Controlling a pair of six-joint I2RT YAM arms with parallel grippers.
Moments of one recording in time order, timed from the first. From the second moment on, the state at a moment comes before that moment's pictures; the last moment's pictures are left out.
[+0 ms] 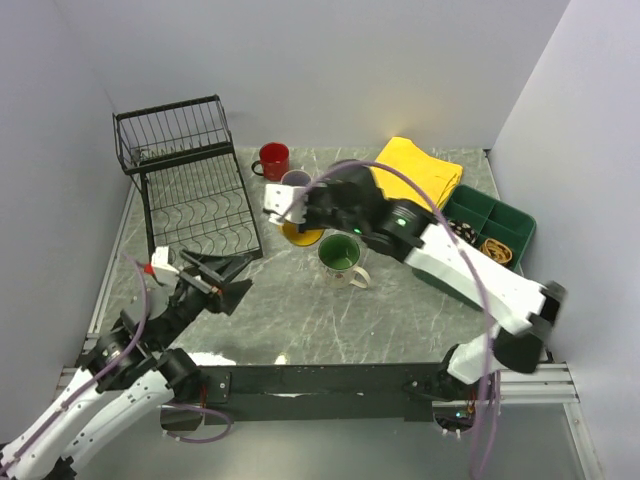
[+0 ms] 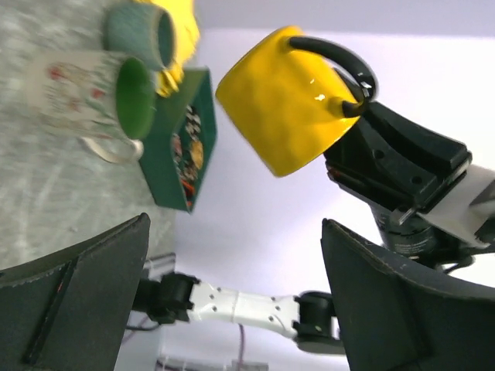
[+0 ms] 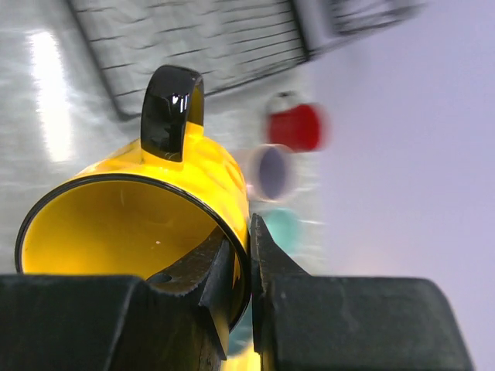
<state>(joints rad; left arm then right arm) -0.77 0.24 0.58 -0.49 -0.22 -1.59 0.94 1.53 1.65 -0.61 -0.03 -0.82</state>
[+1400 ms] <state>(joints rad) -0.69 0.79 0.85 -0.09 0.53 -1.32 0.98 0.91 0.64 0.57 -0.32 -1.65</state>
